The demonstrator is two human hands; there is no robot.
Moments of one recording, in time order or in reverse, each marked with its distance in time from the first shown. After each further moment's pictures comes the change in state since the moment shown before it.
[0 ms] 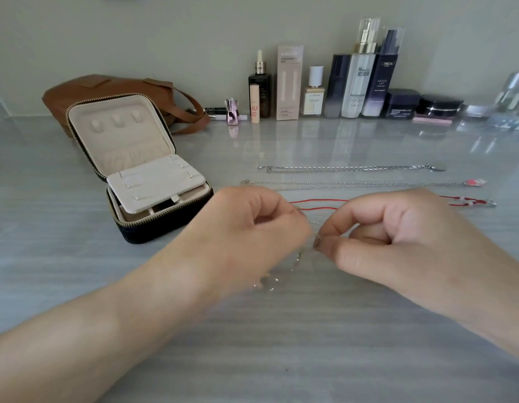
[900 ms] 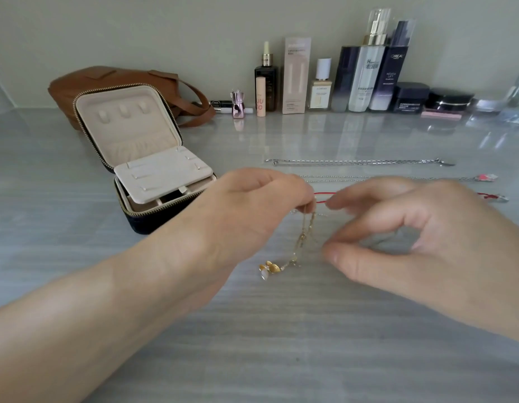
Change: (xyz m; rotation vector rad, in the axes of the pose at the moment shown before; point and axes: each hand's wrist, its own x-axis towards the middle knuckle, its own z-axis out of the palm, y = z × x) left_hand 0.010 -0.002 -0.002 -0.127 0.054 -0.027; right_hand -0.004 0.003 -0.002 -0.380 0.047 -0.179
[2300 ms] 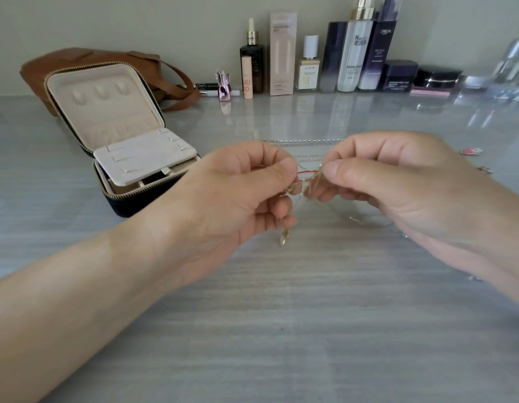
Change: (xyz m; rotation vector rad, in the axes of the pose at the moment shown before) left_hand -0.002 -0.002 0.006 -0.347 -0.144 -0.050; right_hand 0.018 0.017 0.004 0.653 0.035 0.134
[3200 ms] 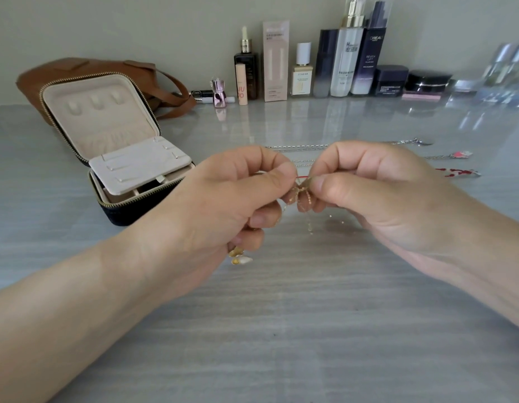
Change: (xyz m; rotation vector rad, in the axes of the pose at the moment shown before) left_hand -0.008 0.007 0.001 0.102 -0.042 0.015; right_hand -0.001 0.001 0.006 0.052 -0.039 -0.036
